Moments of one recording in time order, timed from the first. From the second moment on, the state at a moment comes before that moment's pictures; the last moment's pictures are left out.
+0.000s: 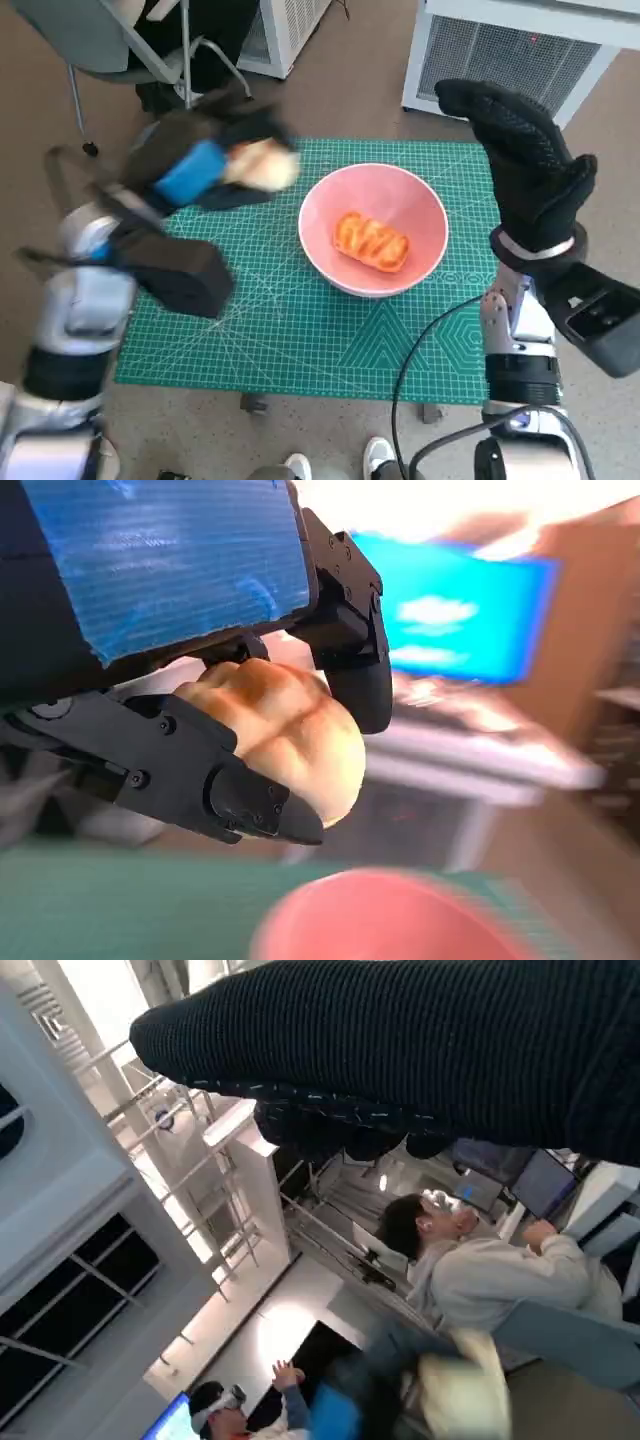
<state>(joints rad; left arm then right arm) -0.80 0.53 -0.19 0.07 0.42 -0.16 -0.35 -0.75 -0.14 -0.16 0.50 0.39 -0.78 0.60</state>
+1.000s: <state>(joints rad) -0.96 0.31 -0.49 0.45 0.56 0.09 -0.73 -0.73 -0.14 -0.15 0.46 0.37 -0.78 0.58</state>
